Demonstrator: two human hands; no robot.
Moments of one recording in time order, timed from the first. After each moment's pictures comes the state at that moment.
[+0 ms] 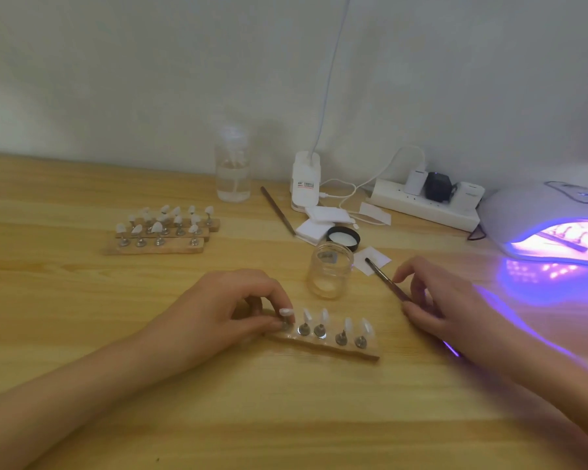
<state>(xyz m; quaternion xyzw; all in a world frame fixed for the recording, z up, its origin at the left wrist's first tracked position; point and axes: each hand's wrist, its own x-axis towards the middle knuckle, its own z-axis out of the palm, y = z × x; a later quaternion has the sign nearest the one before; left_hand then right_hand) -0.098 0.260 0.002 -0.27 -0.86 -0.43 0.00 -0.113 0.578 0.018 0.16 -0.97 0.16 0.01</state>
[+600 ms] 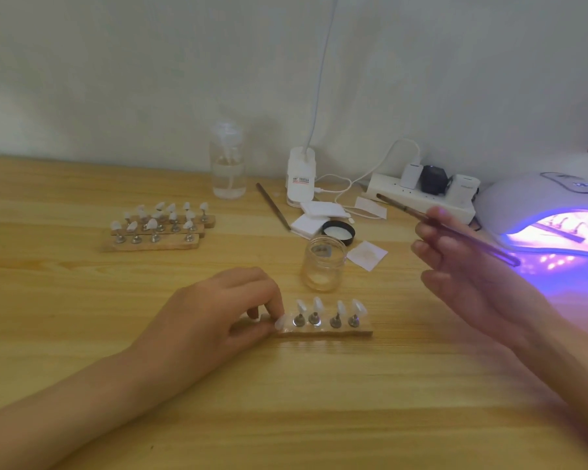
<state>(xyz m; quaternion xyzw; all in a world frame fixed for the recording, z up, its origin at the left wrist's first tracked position) -0.078 0.266 0.001 -0.33 -0.89 -0.29 0.15 -0.121 0.577 0.033 0.16 -0.58 0.80 -0.07</state>
